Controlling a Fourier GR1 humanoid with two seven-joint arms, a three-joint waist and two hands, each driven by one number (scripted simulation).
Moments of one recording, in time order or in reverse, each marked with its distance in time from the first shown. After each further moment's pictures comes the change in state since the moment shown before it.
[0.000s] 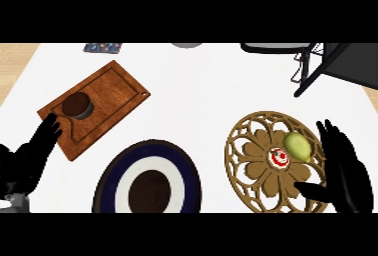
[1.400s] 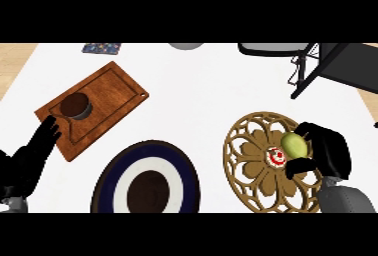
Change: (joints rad) left arm 0.013 -0.054 0.073 -0.015 -0.060 -0.072 0.001; right arm -0.275 0.011 -0.123 0.466 -0.016 -0.124 -0.222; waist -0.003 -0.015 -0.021
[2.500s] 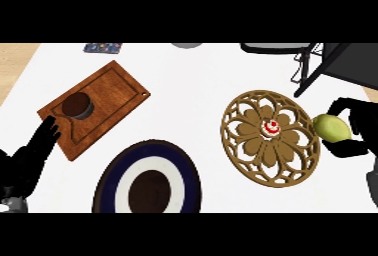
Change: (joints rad) left arm 0.001 -0.017 0.020 -0.010 -0.025 -0.014 0.012; right arm -0.071 -0.196 -0.079 -0.264 -0.152 0.466 0.052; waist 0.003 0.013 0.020
